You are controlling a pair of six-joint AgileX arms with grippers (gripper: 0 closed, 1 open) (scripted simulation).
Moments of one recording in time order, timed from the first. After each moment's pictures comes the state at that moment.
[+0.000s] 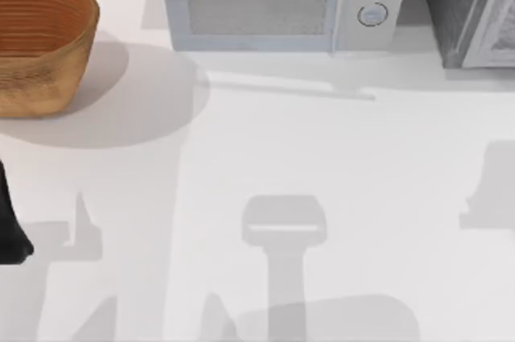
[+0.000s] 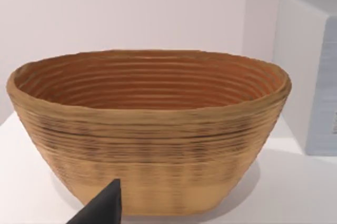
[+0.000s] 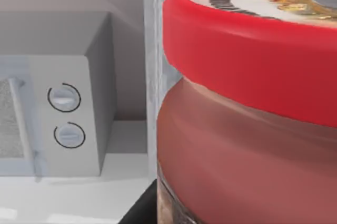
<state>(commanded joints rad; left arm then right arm) 0.00 0.00 0.00 0.00 0.00 0.00 0.10 0.28 0.38 -0.18 0.10 0.01</state>
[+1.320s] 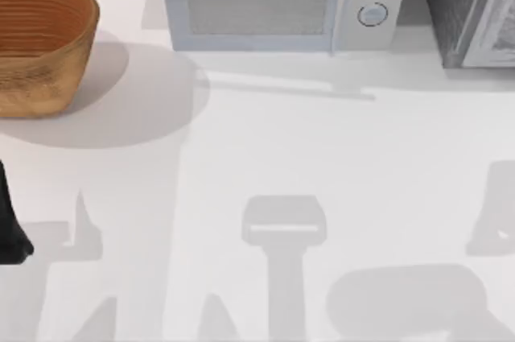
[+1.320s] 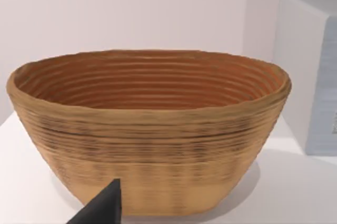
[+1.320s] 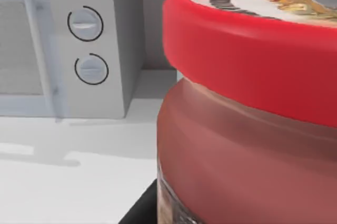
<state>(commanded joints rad) 0.00 0.00 0.00 0.00 0.00 0.00 0.01 0.31 0.01 0.22 -0.07 0.02</state>
